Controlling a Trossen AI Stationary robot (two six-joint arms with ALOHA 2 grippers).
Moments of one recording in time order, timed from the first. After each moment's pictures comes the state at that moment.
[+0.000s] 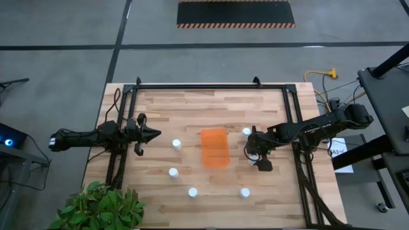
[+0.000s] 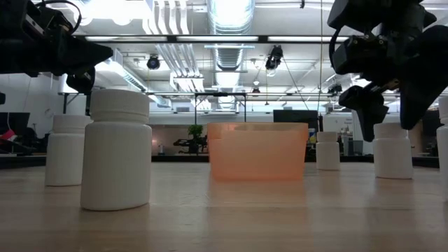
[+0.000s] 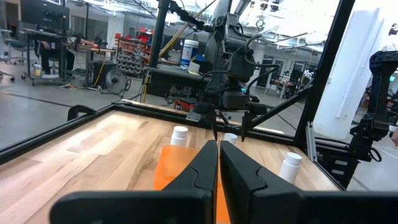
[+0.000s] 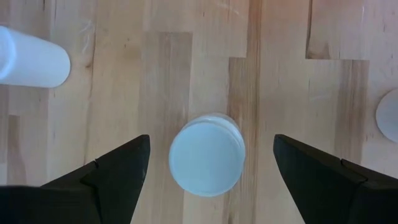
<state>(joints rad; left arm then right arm) 0.01 0.04 0.01 0.09 -0.06 -0.20 0.14 1.27 0.70 -0.63 -0.15 0.17</state>
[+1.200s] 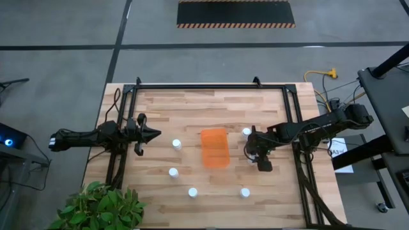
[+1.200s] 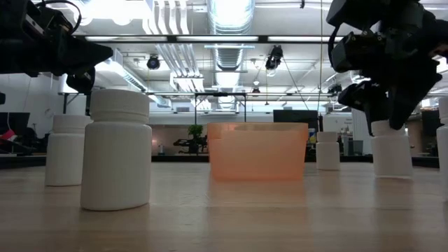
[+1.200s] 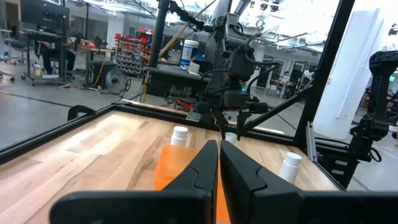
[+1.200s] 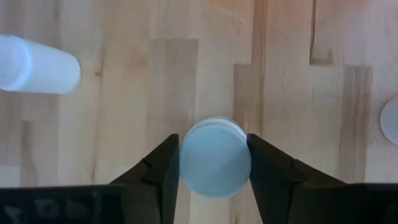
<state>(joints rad) 0.01 0.04 0.01 0.09 -0.06 -0.20 0.14 1.27 0.71 -0.63 -0.17 0.18</state>
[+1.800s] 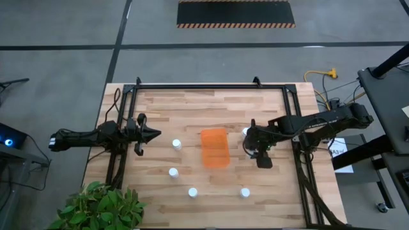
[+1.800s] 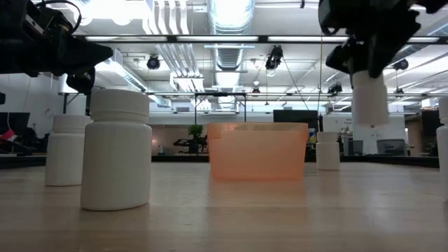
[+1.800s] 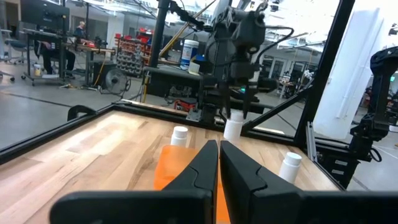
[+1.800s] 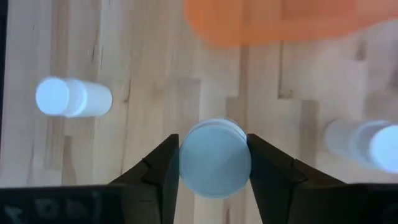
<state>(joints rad) 0.01 0.04 0.01 0.09 -0.06 -0.20 0.14 1.28 0.98 -0.88 -0.14 0.17</state>
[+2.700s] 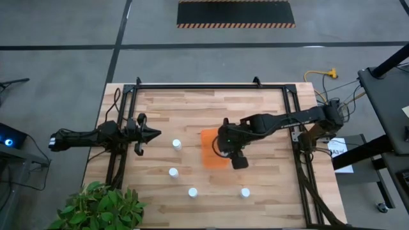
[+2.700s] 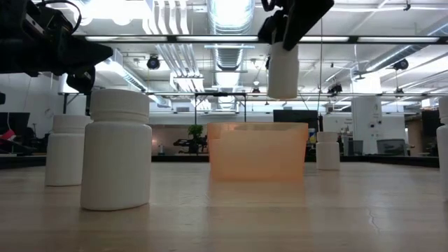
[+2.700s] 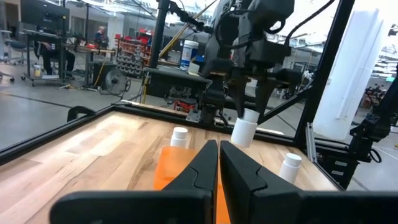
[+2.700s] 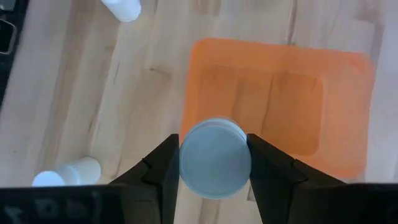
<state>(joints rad) 0.01 0.04 0.01 0.10 -0.06 -0.20 0.13 1.68 1.48 -0.95 -0.11 -0.03</state>
